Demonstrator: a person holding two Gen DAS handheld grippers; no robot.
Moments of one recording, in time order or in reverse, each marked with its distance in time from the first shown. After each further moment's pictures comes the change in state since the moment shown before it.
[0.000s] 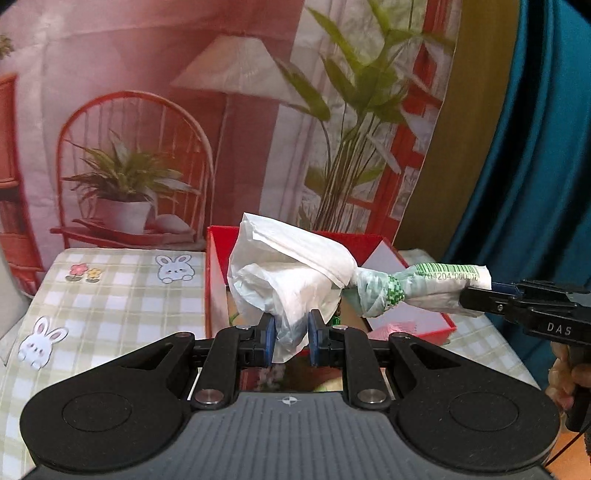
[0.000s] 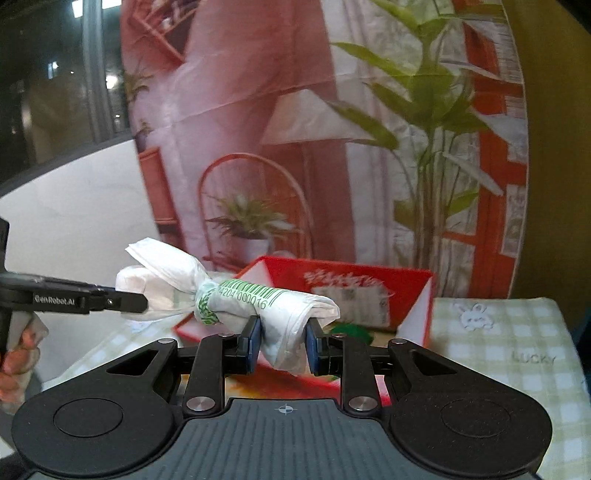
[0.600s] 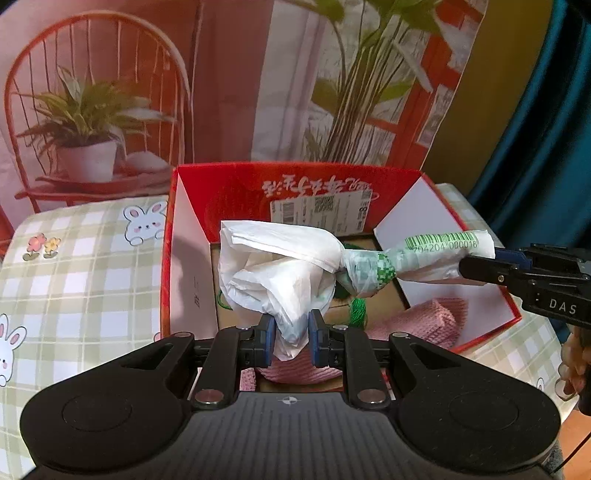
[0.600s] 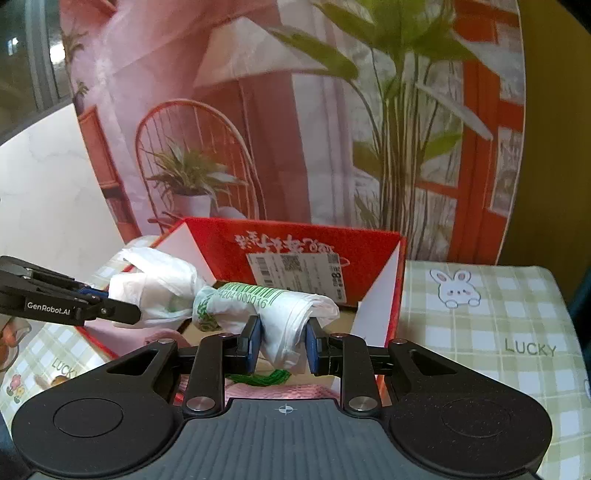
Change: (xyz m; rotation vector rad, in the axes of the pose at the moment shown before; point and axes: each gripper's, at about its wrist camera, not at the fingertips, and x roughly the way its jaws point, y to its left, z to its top) left arm 0.130 0.021 0.023 0.025 0.294 -0.008; right arm 0.105 -0.064 0.002 0.060 0.188 -0.088
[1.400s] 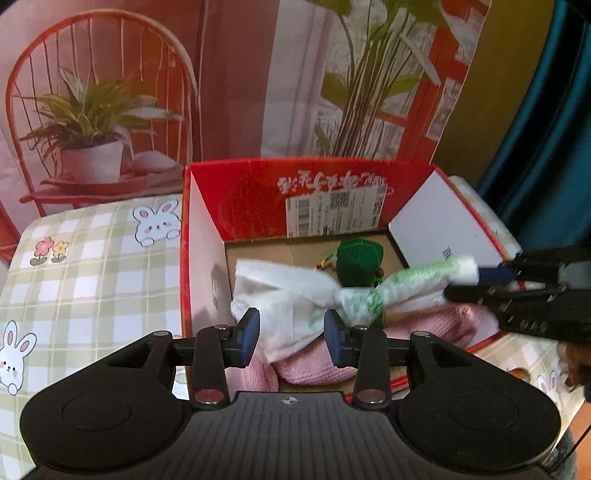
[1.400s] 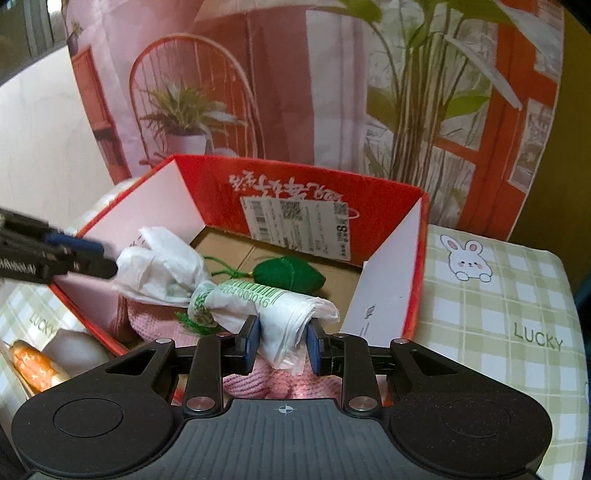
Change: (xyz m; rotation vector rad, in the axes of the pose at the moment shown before) left arm -0.004 0.012 0.007 0.024 0.025 0.009; right arm 0.043 0.011 -0.003 -0.075 0.191 -0.029
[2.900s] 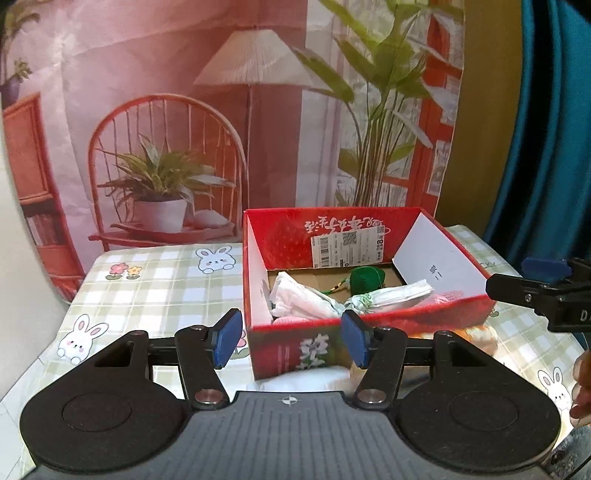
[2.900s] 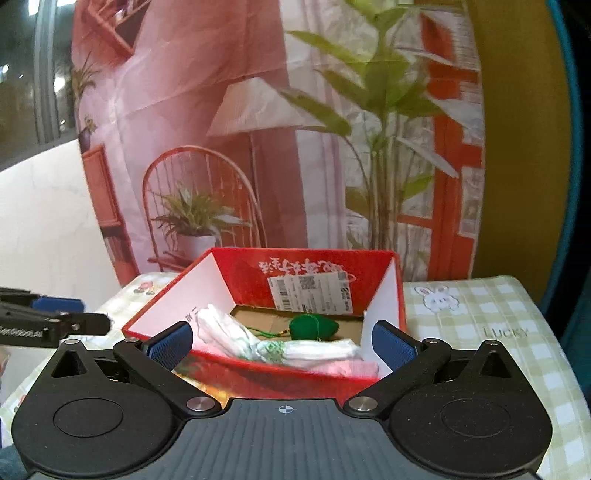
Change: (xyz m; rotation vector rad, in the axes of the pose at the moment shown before) left arm -0.120 -0.023 -0.084 0.015 -0.254 0.141; right arm -0.117 0.059 -0.065 0.128 -0.367 -0.069
